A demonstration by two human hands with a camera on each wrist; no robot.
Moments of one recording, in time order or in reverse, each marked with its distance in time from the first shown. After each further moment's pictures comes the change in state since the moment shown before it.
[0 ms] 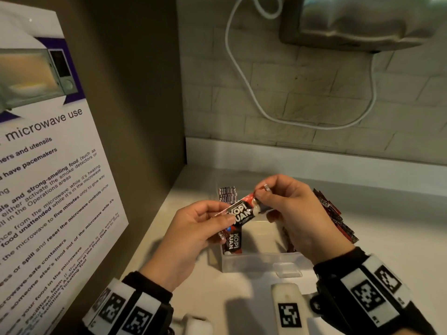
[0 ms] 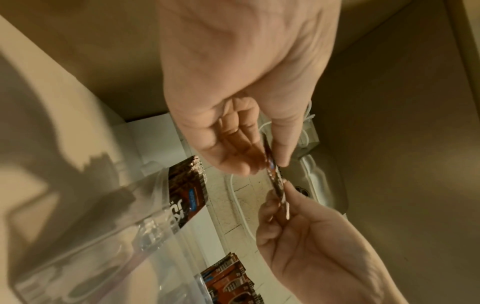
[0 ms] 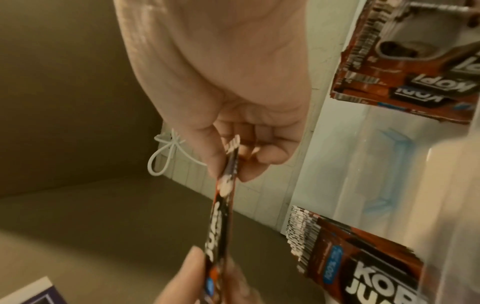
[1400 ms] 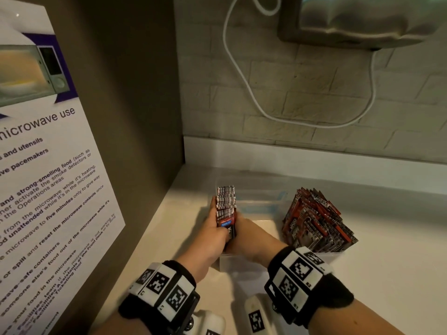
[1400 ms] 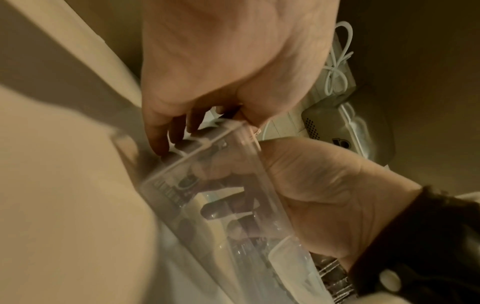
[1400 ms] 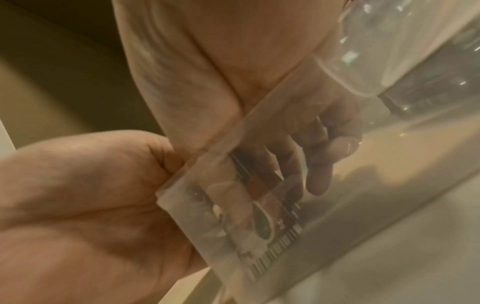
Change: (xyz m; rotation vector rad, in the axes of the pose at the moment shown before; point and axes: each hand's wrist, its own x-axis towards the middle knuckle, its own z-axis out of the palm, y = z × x) left_hand 0.027 -0.033 0.023 0.393 0.046 -0.293; right_hand 0.038 0.095 0.041 -0.857 -0.318 0.217
